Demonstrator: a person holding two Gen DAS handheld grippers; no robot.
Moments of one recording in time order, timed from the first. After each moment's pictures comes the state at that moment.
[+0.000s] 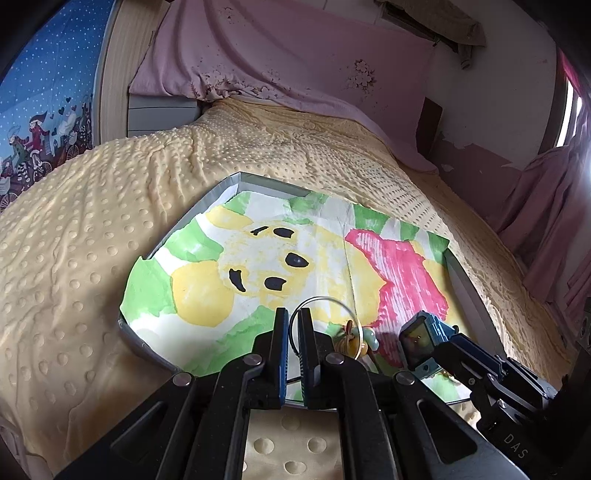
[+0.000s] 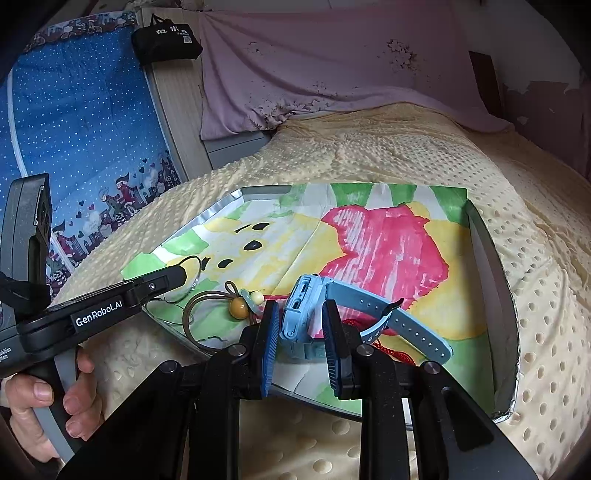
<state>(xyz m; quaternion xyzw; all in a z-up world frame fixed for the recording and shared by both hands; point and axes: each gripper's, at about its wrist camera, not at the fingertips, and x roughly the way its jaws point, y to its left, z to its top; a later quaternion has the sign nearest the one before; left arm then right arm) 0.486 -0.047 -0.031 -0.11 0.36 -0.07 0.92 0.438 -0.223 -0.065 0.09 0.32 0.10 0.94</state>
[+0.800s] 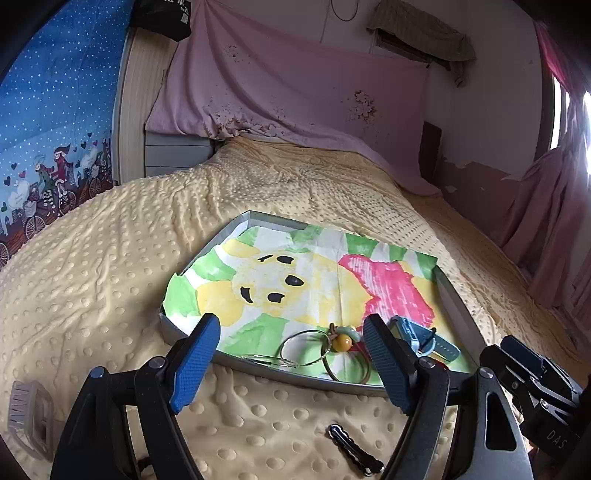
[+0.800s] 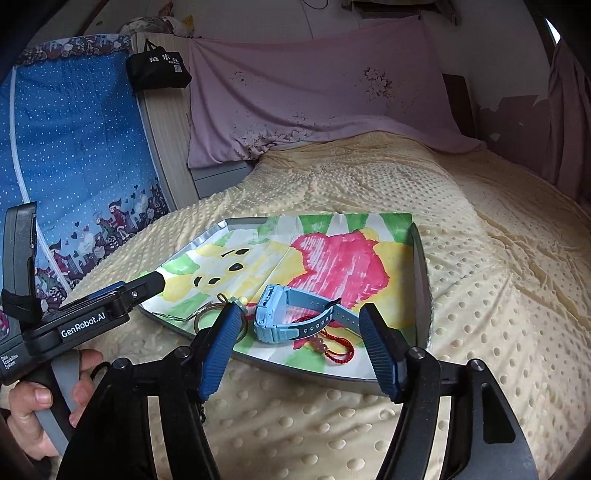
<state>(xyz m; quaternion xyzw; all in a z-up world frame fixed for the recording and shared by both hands) 0.428 -0.059 0.002 -0.09 0.29 -0.04 0.95 0.375 -0.261 -0.029 0.09 0.26 0.06 0.96</state>
